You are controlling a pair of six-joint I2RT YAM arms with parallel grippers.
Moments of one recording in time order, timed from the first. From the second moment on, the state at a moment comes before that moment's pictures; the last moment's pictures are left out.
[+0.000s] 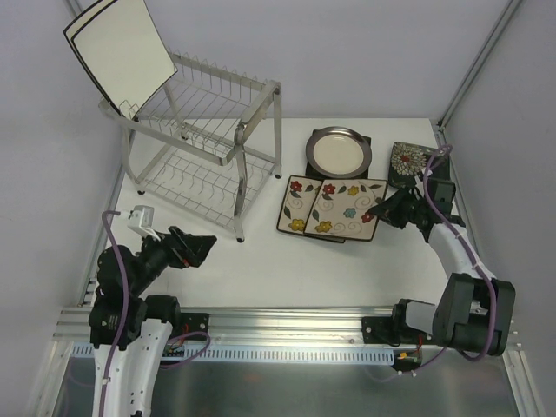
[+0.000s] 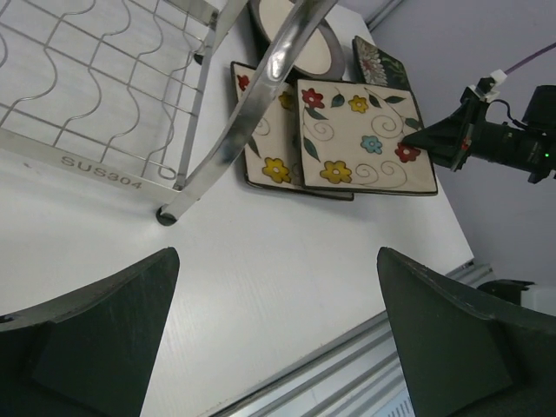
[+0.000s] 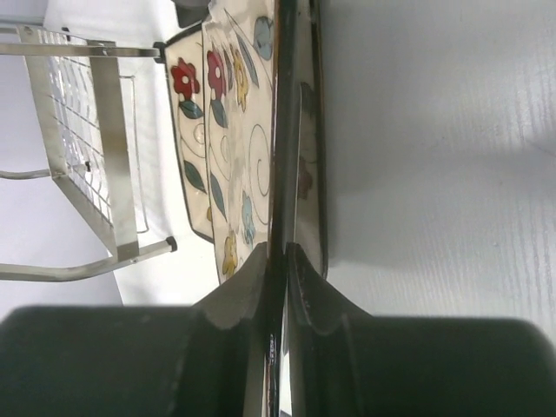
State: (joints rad) left arm -0.05 0.15 0.61 -0.66 0.47 -0.55; right arm -0.14 1.23 0.69 -0.25 -0.59 0.61
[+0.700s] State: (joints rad) left arm -0.11 0.44 0.88 -0.66 0.70 -0.66; right arm -0.13 0.98 0.71 -0.31 -0.76 0.72
